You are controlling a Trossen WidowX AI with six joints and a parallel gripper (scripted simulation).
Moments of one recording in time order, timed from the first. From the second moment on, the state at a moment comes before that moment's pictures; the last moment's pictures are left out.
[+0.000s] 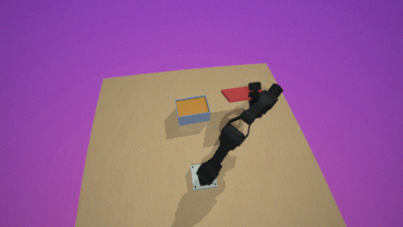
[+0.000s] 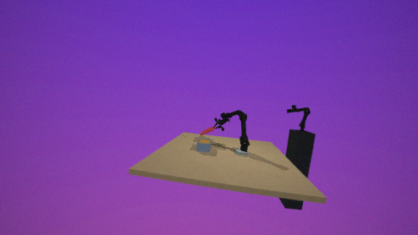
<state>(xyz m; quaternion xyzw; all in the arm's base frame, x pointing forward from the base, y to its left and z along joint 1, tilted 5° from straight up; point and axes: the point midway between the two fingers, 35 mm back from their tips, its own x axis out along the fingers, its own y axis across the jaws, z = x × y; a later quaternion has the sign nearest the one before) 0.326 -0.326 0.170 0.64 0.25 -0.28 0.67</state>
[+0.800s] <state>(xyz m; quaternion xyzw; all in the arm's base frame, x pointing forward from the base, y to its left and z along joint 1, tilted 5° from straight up) 0.325 -0.327 0.151 0.64 0.25 -0.28 0.67</state>
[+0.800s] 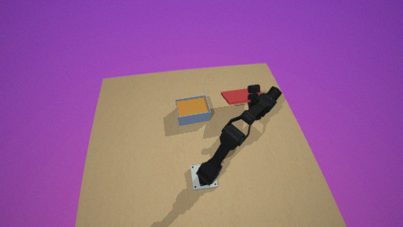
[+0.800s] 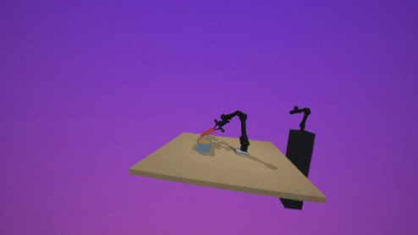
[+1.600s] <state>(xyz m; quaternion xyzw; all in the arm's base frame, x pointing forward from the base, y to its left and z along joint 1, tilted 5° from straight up) 0.324 -0.328 0.132 0.64 0.25 -0.28 0.67</state>
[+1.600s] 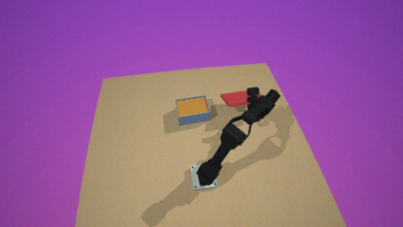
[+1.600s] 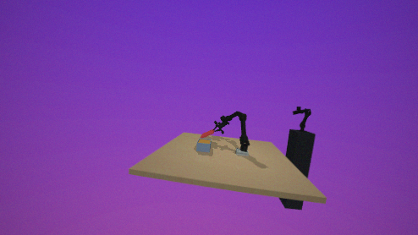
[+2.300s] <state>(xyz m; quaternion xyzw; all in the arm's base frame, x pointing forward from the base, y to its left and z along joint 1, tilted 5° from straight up) 0.323 -0.329 0.115 0.64 0.25 -0.28 0.67</state>
